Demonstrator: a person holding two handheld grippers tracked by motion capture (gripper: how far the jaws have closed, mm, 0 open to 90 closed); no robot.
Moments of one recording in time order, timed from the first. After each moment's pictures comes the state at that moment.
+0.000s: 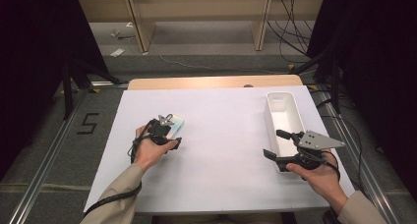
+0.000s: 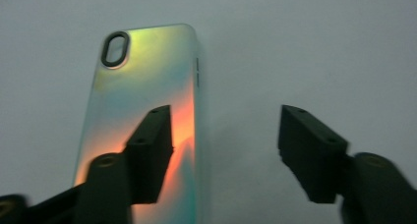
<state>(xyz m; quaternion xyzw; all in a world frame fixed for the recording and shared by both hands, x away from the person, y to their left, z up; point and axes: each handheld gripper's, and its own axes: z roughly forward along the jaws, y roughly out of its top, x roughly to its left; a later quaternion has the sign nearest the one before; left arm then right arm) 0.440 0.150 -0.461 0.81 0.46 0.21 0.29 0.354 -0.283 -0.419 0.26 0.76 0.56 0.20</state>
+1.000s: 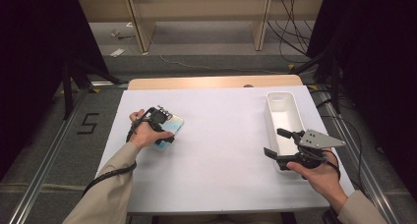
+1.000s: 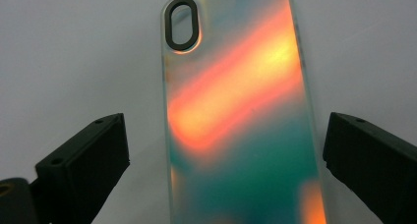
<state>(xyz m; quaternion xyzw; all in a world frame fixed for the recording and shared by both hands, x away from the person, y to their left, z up) 0.494 0.169 -0.469 0.86 0.45 0.19 0.17 0.356 -0.284 -0.418 0.26 0.76 0.56 0.21</state>
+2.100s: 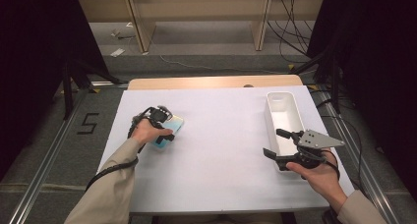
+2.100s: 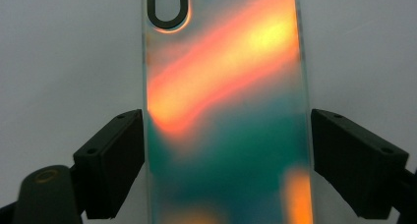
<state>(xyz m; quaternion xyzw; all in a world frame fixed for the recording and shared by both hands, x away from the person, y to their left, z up) 0.505 0.170 -0.473 0.85 0.48 0.12 0.16 0.356 -0.283 -0.419 0.26 0.76 0.56 0.21</state>
